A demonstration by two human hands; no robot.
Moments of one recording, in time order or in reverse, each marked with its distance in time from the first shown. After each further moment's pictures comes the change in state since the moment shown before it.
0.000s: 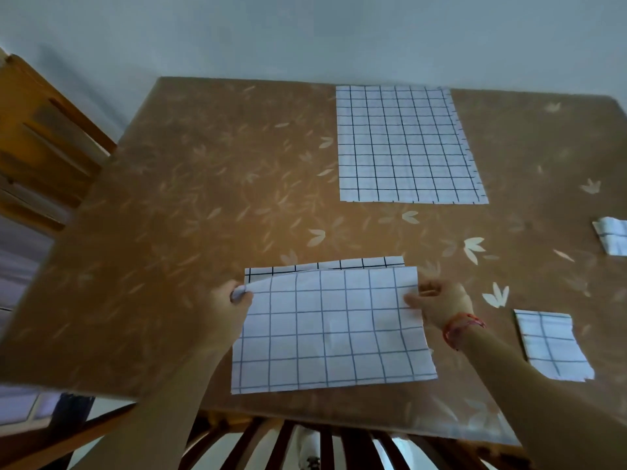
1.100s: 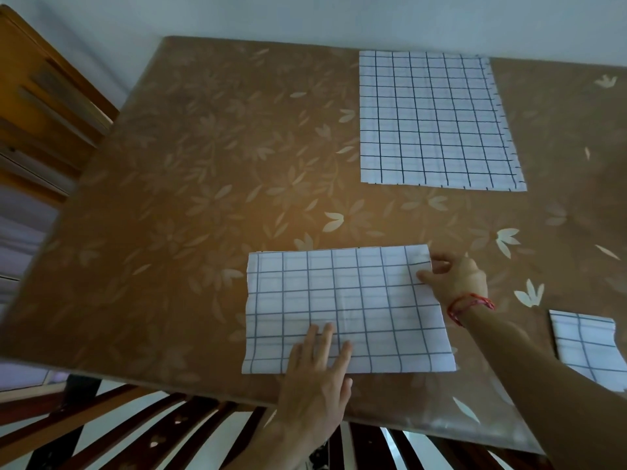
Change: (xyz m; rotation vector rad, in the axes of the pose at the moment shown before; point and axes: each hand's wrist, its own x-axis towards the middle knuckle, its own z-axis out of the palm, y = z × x) left_hand -0.120 -0.002 0.092 0.605 -0.401 0.456; right_hand 0.028 -0.020 0.024 -0.167 0.105 -0.079
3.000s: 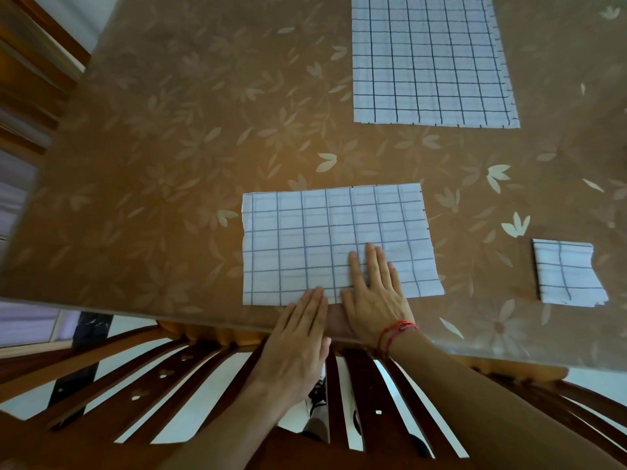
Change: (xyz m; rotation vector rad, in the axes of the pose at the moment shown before) left_hand -0.057 -0.012 0.028 0.026 0.050 0.100; right_hand -0.149 0.041 0.097 -0.624 -0.202 -0.575
